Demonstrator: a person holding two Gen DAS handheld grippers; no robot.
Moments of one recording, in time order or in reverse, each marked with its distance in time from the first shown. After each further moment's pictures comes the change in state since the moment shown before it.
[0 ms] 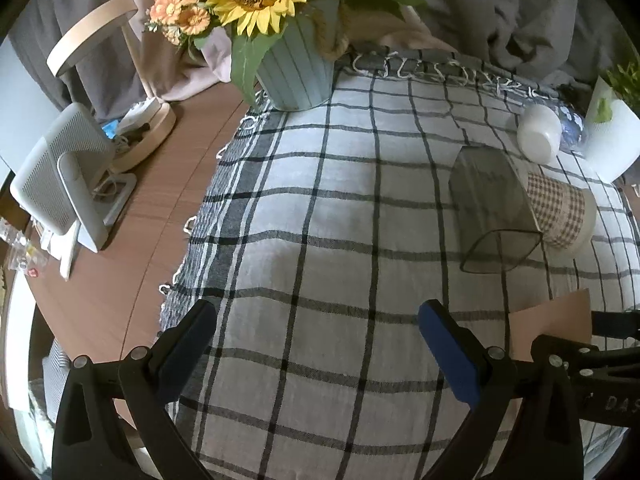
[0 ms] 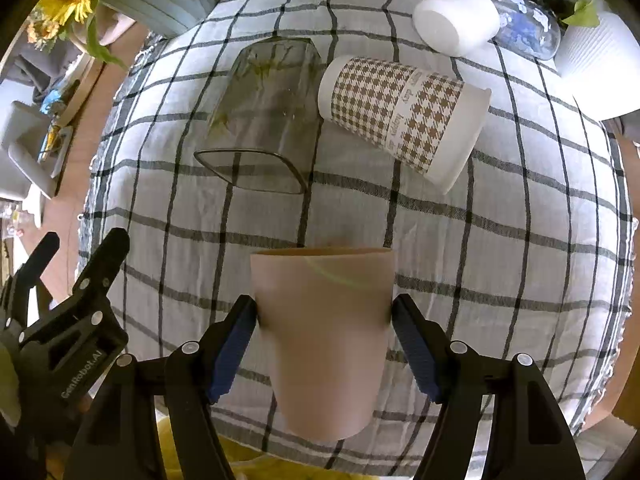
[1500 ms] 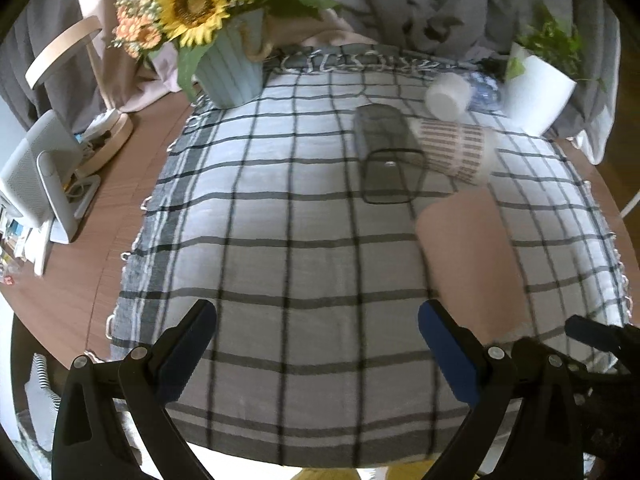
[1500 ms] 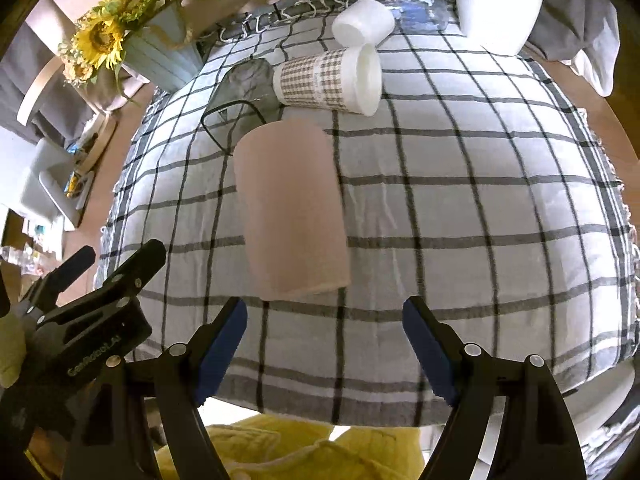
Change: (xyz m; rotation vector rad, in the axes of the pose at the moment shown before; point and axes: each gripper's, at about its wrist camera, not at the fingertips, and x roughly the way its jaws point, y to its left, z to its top) left arm -0.048 -0.040 -0.065 0.106 -0.035 -0.162; right arm -0.017 -0.024 -0.123 0.184 -0.265 0.052
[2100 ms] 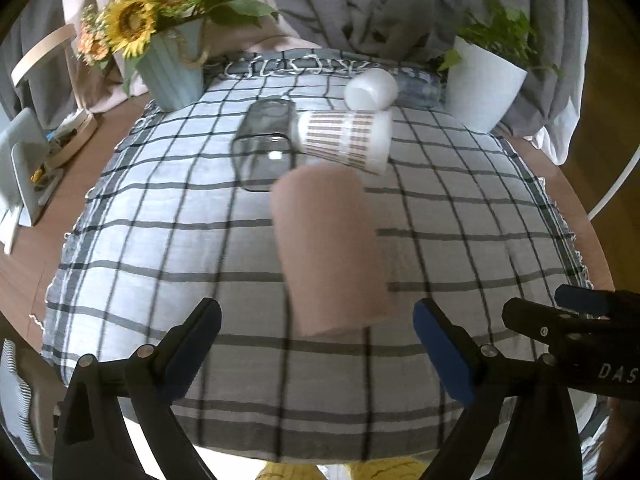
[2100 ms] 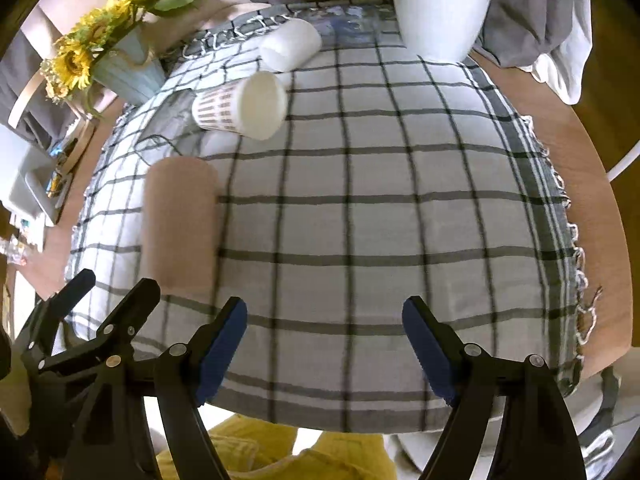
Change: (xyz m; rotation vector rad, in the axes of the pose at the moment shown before) left arm -0.003 -0.101 -0.024 -0.028 -0.053 -0.073; right arm -0.024 -0.095 0.011 -0.045 -0.006 -0.060
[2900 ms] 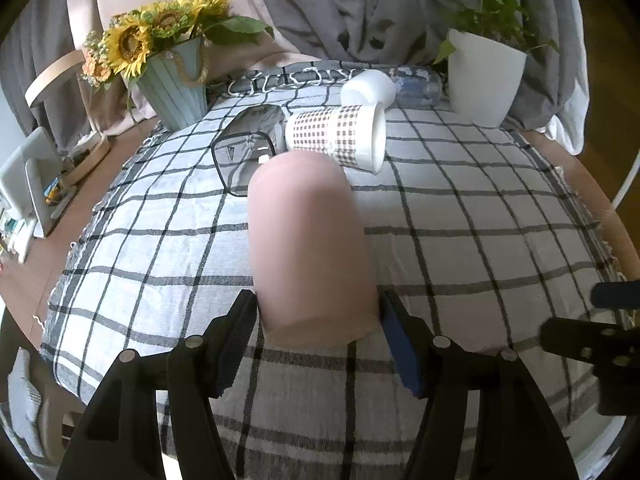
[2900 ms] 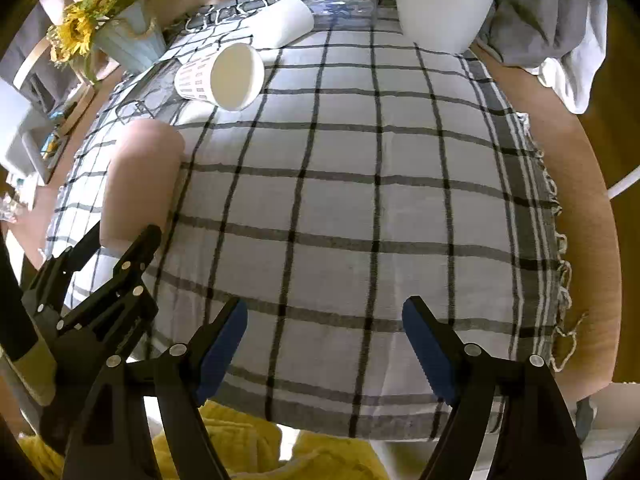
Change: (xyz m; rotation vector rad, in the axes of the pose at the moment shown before) left arm 0.016 -0.029 -0.019 0.034 -0.096 0.100; right arm 0.011 -0.034 -0.008 -0.105 0.039 -0.009
